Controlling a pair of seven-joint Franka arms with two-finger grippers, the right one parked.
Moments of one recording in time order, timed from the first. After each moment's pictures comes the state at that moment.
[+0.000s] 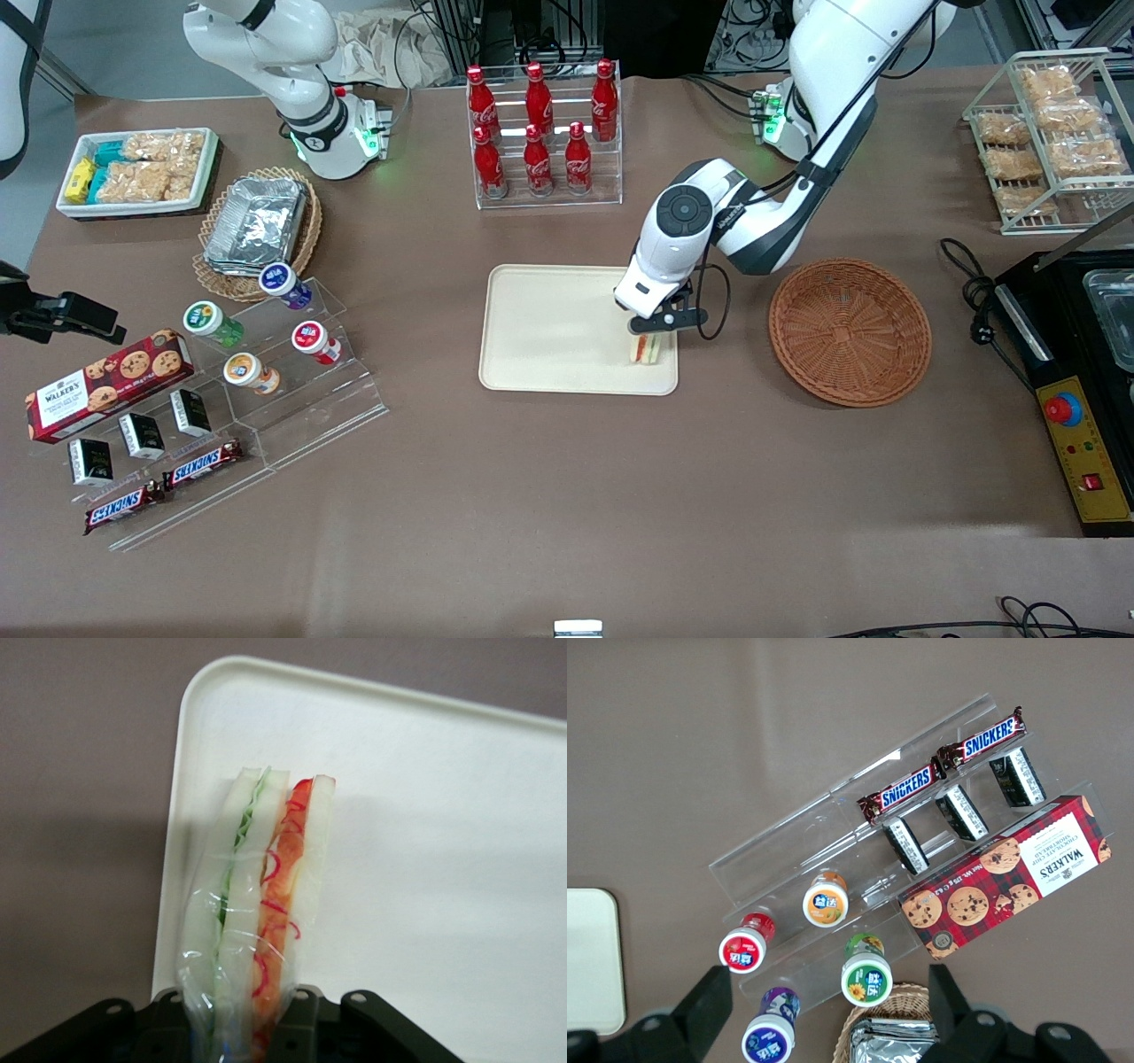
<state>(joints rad) -0.21 0.41 -0.50 -2.08 0.21 2.42 -0.95</state>
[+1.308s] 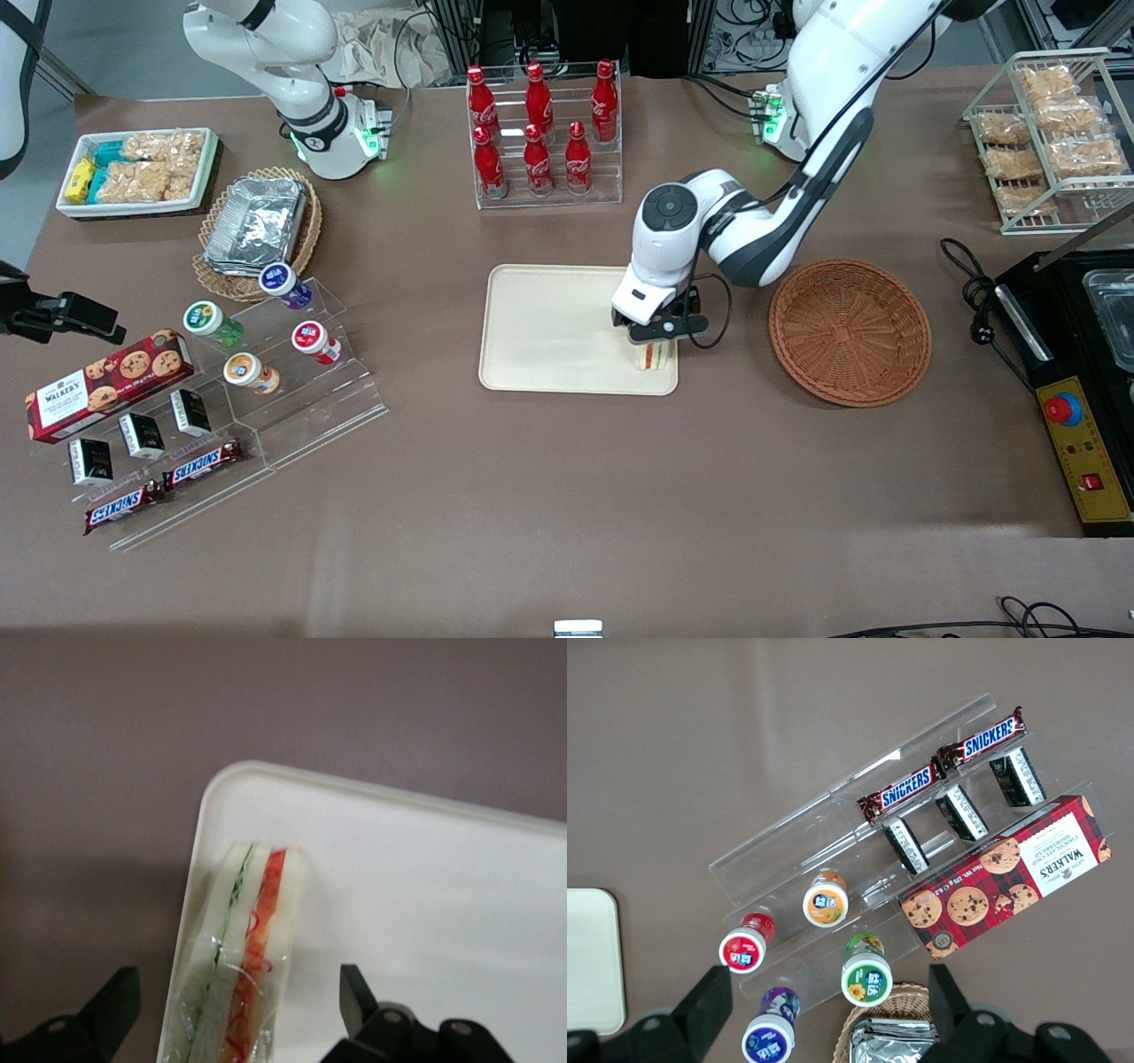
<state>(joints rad) -0.20 0.41 -0.50 -1.99 0.37 2.39 -1.12</state>
